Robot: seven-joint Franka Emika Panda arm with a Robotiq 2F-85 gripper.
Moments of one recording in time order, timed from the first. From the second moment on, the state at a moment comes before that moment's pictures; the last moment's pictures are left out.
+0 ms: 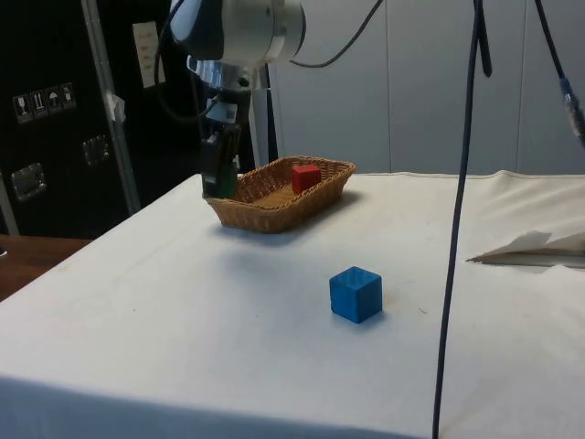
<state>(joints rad) 0.73 0.60 -0.86 -2.00 0.90 2.53 -0.84</state>
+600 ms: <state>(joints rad) 0.72 0.63 -0.91 -2.00 0.90 2.53 -0.84</state>
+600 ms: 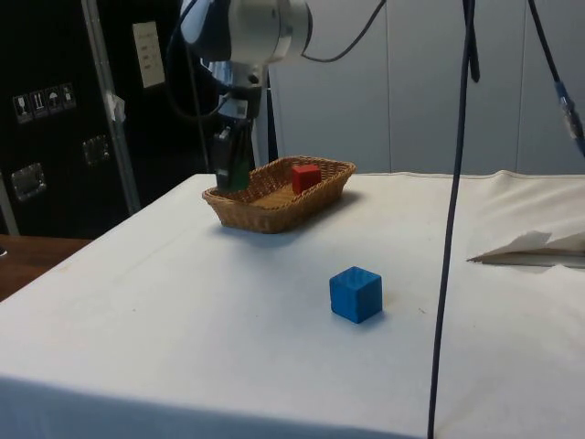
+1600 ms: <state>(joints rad) 0.68 0.71 -0.98 -2.00 0.90 2.54 -0.84</state>
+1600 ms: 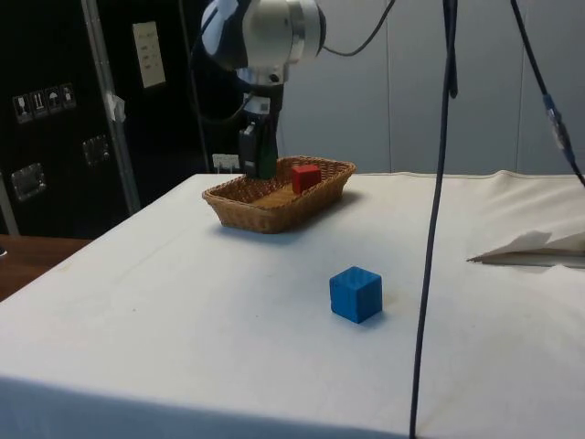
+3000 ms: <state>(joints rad) 0.66 0.89 -0.98 -1.98 1.13 2.53 -0.85</state>
